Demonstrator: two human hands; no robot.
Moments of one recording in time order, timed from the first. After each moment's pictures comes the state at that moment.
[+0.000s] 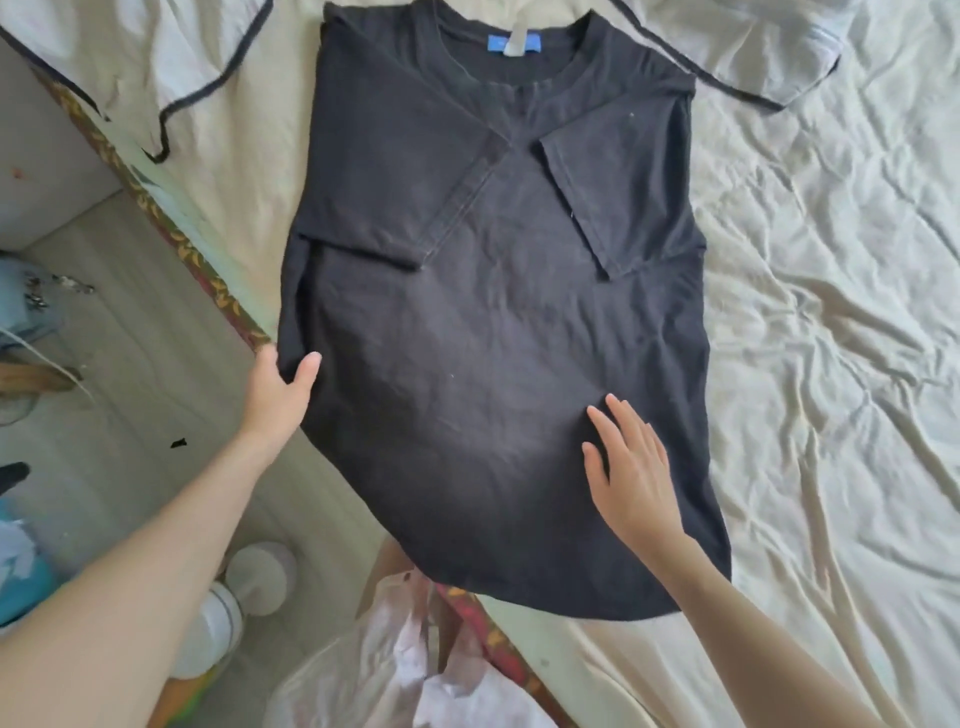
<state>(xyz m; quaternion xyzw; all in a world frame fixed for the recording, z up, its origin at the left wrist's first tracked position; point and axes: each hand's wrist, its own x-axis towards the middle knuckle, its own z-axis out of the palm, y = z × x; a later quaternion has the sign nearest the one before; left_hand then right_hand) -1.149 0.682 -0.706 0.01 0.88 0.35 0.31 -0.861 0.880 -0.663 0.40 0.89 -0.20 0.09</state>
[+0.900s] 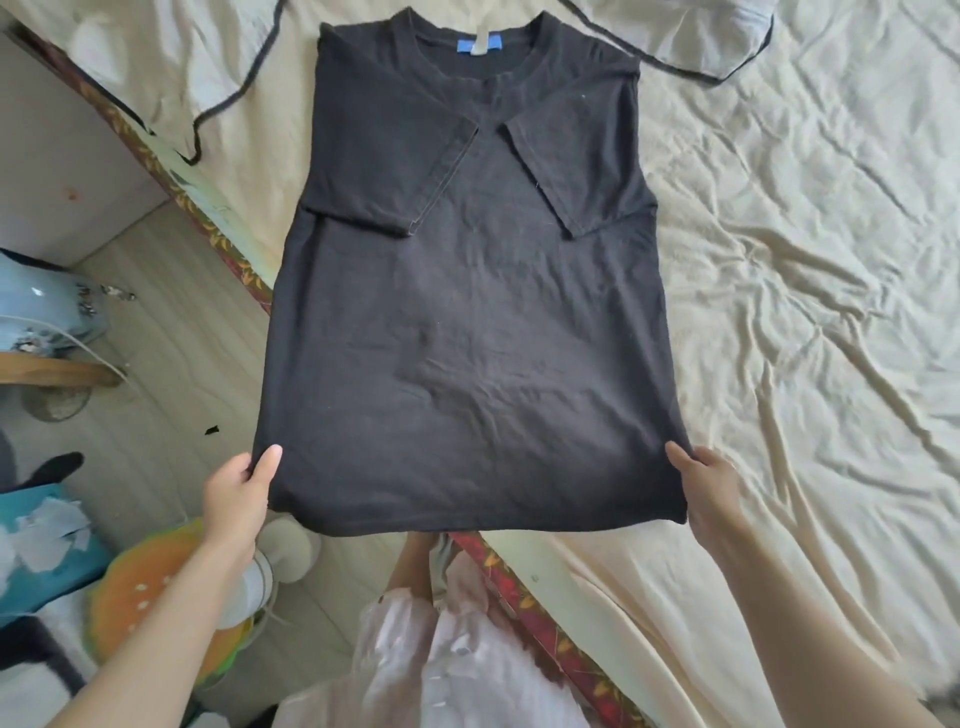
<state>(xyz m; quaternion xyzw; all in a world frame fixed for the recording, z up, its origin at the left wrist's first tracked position) -1.046 0.566 -0.641 -0.10 0.89 0.33 0.29 -0.747 0.893 -0.640 0.76 0.43 -0.50 -0.01</state>
